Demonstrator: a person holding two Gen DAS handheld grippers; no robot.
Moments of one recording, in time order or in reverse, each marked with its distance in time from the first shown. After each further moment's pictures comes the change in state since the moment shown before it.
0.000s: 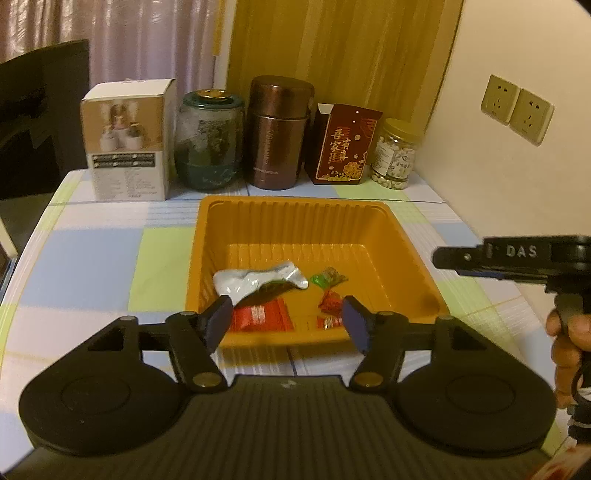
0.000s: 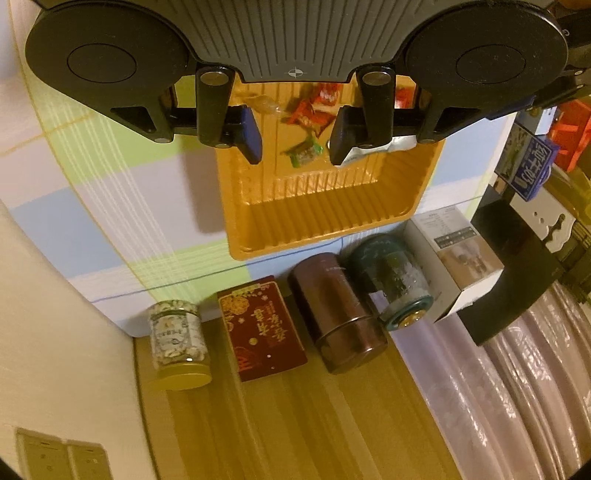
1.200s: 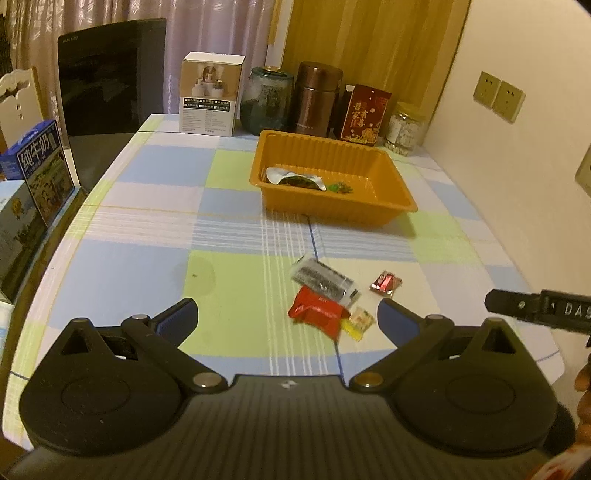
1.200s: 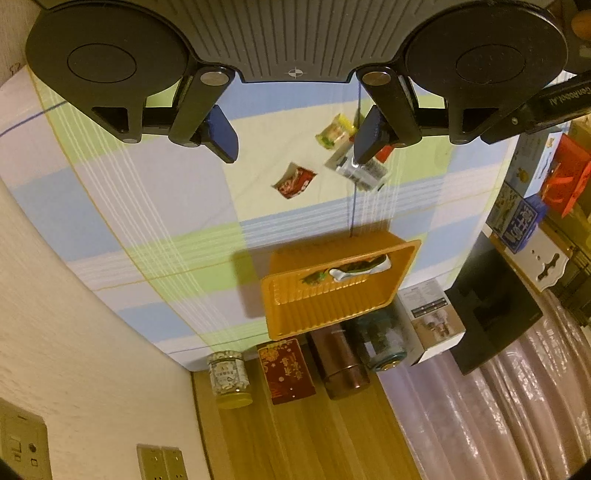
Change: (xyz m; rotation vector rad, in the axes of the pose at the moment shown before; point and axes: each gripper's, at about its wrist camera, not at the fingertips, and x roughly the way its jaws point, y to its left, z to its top) left arm -0.172 -0.018 -0.139 -0.096 0.028 0.106; right arm -0.184 0.034 -0.161 -0.009 0.033 -0.084
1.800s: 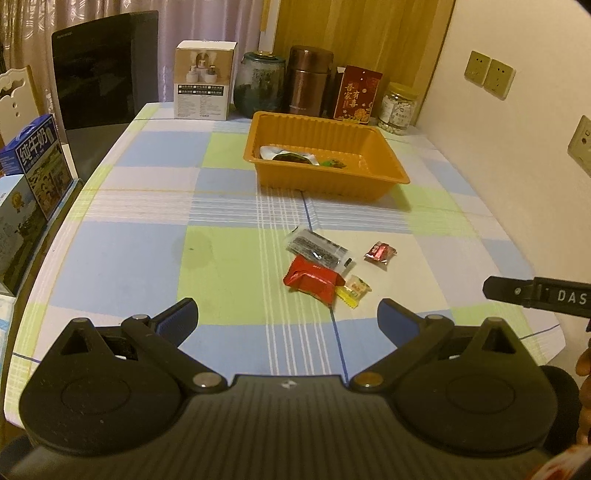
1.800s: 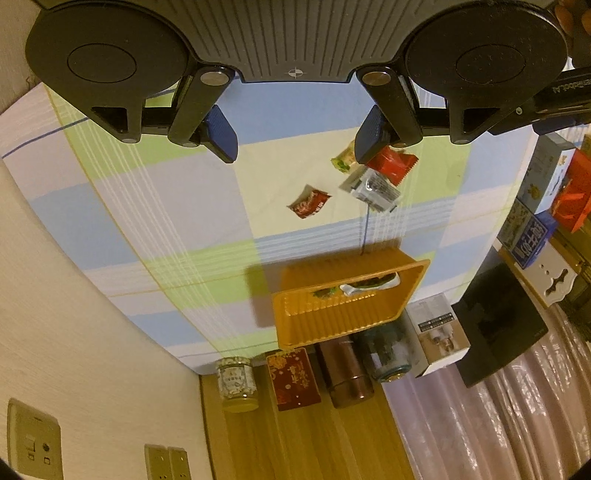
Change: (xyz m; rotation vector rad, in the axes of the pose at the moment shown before) left arm -0.008 -0.007 -0.022 0.025 0.036 -0.007; right arm -0.008 -0.004 -0.020 -0.030 0.015 -0.048
